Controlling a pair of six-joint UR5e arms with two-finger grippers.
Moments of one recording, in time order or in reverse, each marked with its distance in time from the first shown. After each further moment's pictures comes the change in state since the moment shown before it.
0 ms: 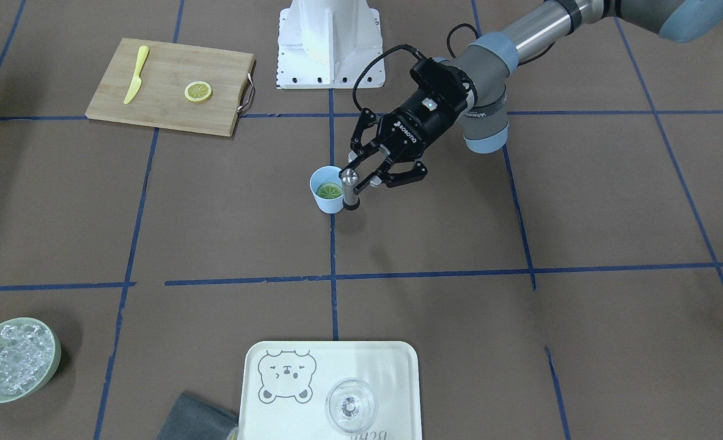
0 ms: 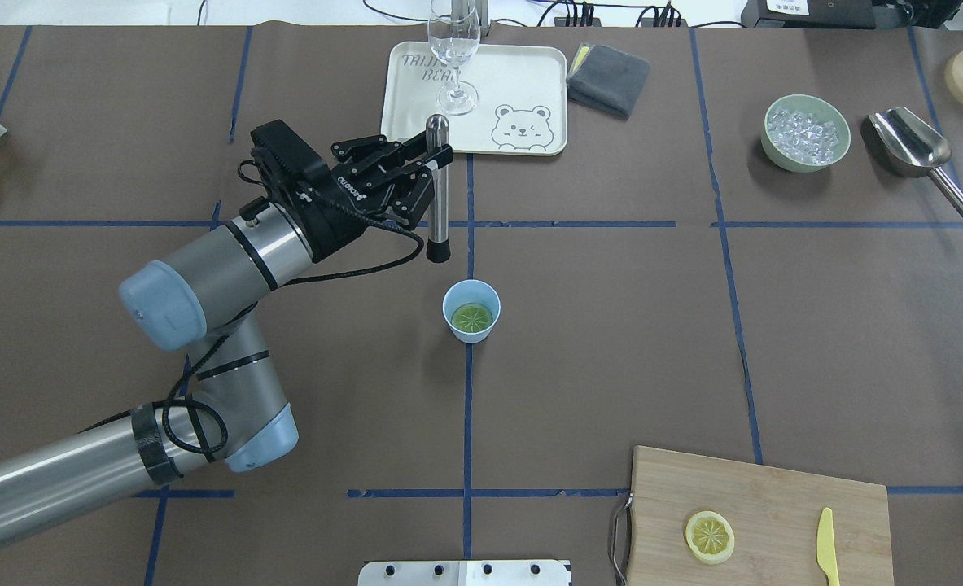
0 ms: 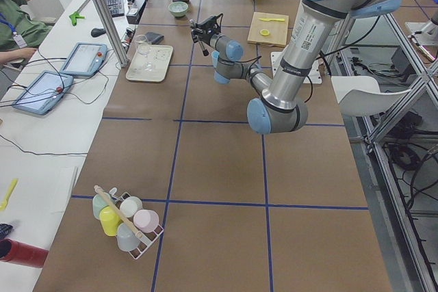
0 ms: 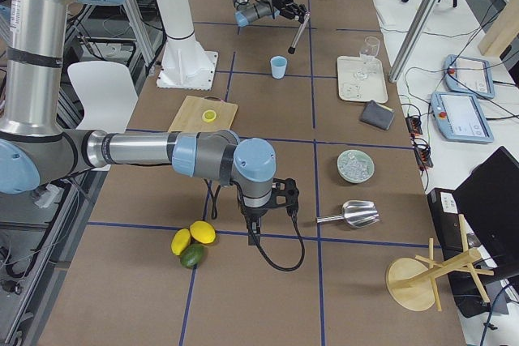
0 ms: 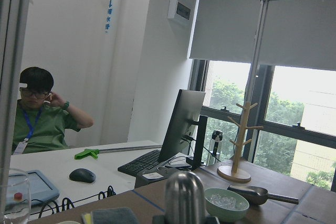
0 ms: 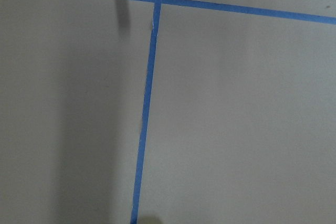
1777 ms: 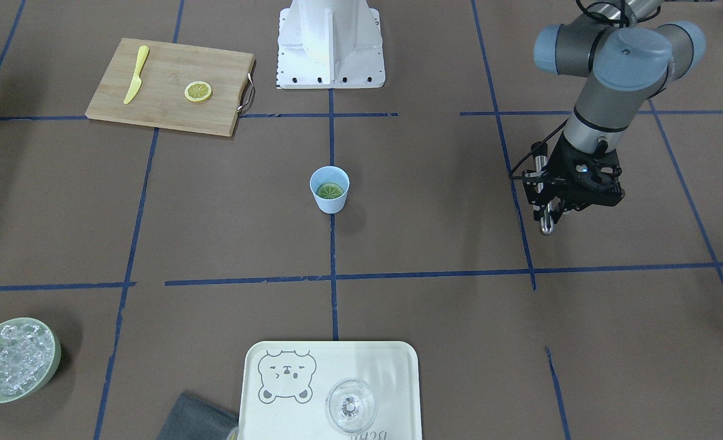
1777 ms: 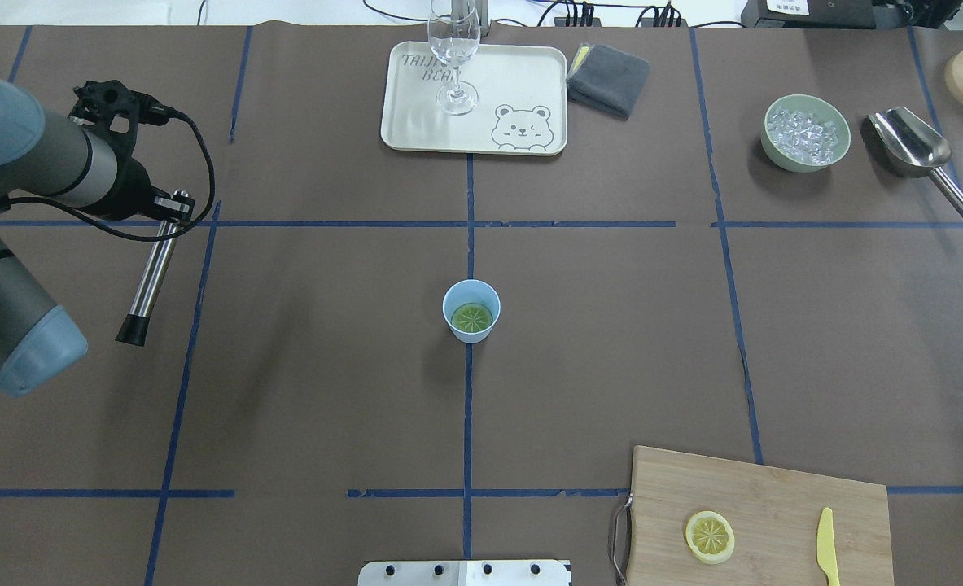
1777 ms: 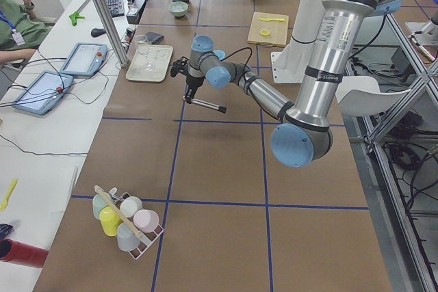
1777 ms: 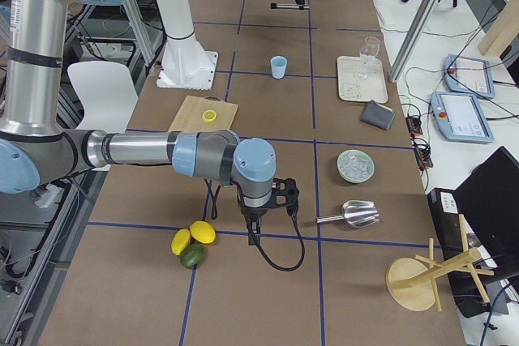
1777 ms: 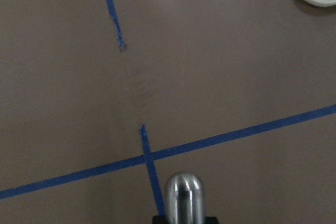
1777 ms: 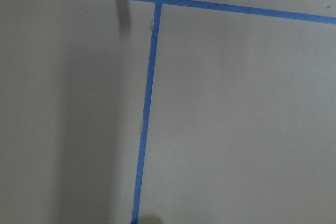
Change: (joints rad) left arm -0.318 0.318 -0.368 1.313 -0.589 -0.128; right arm 0.000 0.000 -0.001 0.000 0.003 0.000
